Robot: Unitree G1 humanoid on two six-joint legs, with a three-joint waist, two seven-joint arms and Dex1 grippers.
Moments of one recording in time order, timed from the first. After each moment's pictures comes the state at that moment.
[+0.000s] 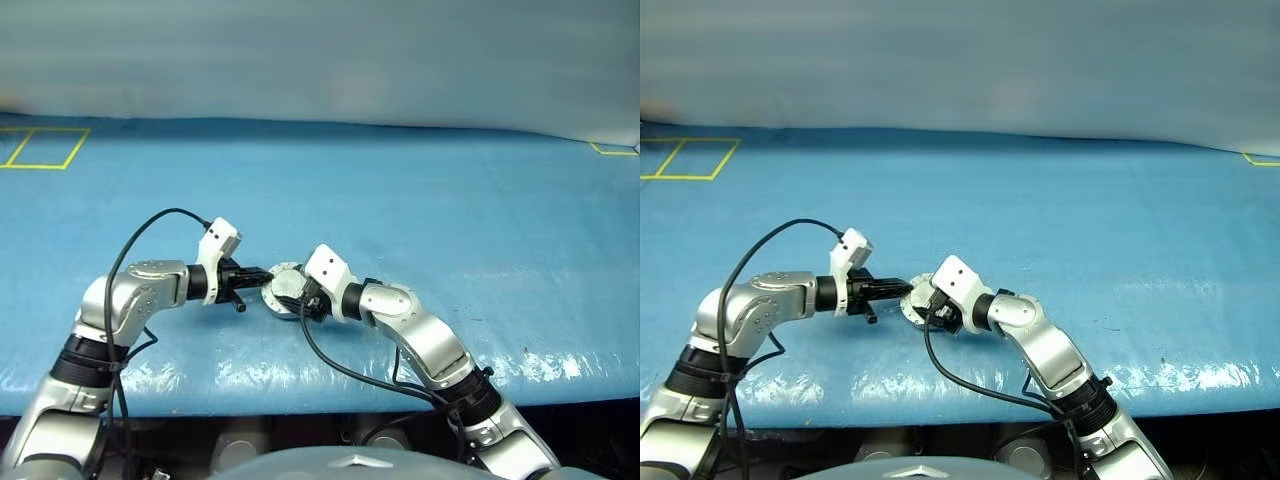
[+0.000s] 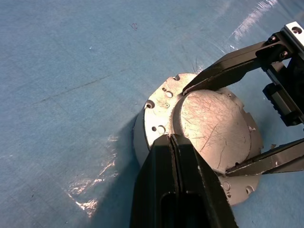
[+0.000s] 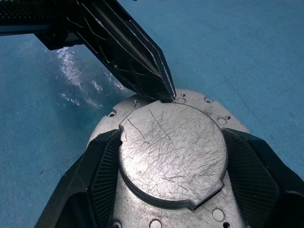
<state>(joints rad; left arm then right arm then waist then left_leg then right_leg) -0.34 0.66 -0.13 -0.12 -0.59 0.95 -0.77 -0.27 -0.26 0.47 -0.24 0.09 0.65 0.58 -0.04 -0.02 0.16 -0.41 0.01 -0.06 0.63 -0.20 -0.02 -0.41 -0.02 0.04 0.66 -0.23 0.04</state>
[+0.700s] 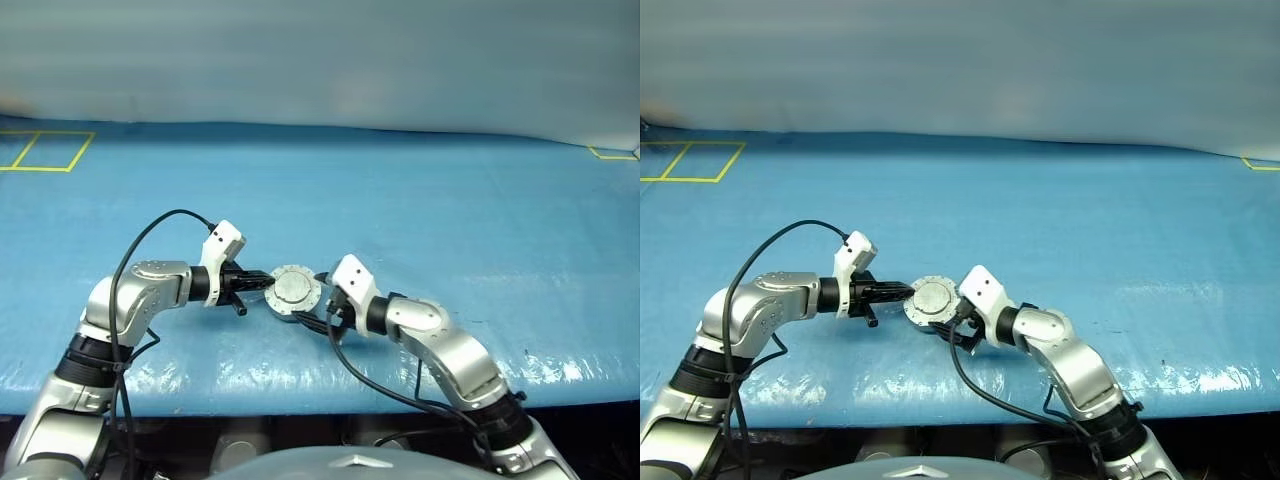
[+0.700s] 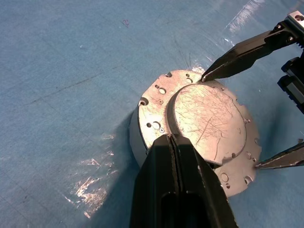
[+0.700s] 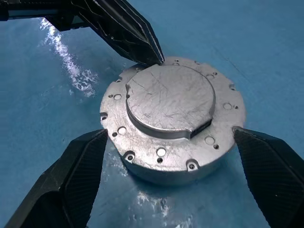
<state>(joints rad) -0.34 0.65 -0.15 -0.12 -0.53 0.95 -0.81 -0.09 -0.36 0.32 -0.39 0.22 0.71 0.64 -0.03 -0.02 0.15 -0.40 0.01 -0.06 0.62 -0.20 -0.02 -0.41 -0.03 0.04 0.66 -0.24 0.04</state>
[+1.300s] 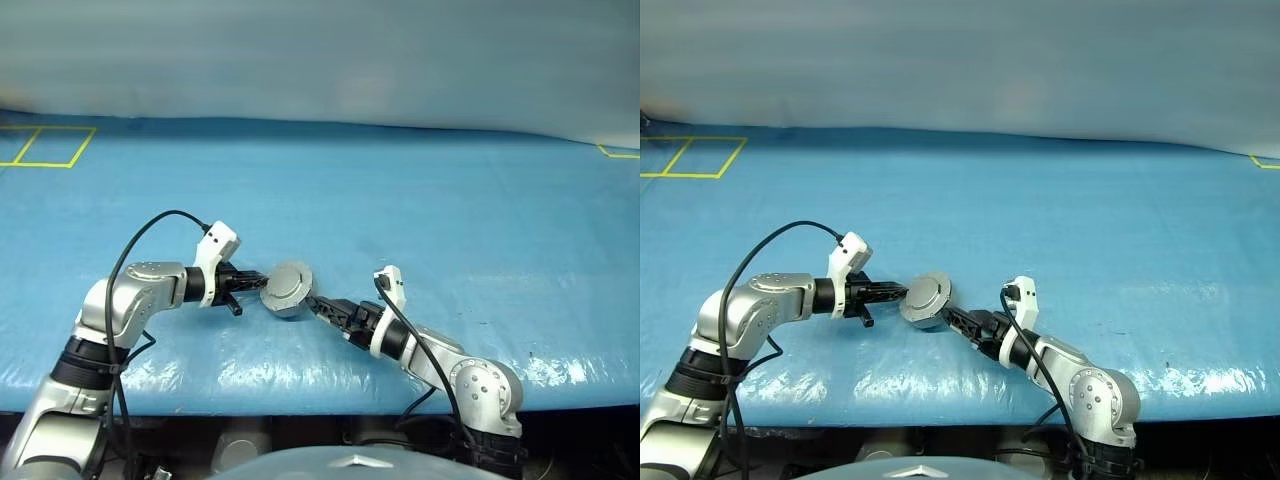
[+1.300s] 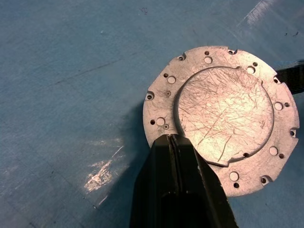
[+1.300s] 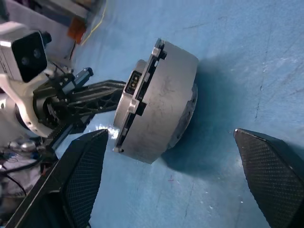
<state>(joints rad) -0.32 0.65 -0.13 -0.12 -0.51 0.95 -0.81 0.02 0.08 -0.17 -0.43 0.80 1.25 0.26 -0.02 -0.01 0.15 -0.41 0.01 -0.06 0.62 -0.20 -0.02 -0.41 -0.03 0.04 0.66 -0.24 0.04</state>
